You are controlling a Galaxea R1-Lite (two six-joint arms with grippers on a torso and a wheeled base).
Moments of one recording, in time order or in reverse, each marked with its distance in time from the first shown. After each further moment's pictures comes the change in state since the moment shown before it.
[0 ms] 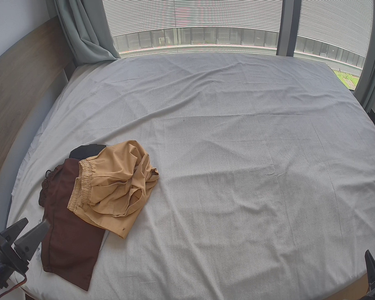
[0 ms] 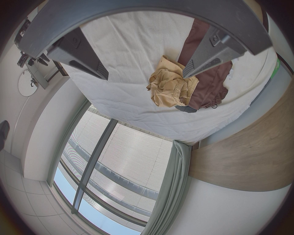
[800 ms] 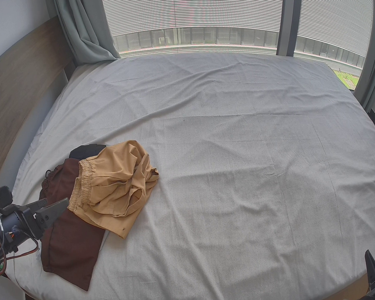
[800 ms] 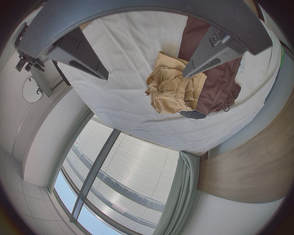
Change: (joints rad) left arm 0.232 0.422 -0.033 -0.277 -0.326 0.102; right arm 0.000 0.000 0.000 0.000 -0.001 -0.001
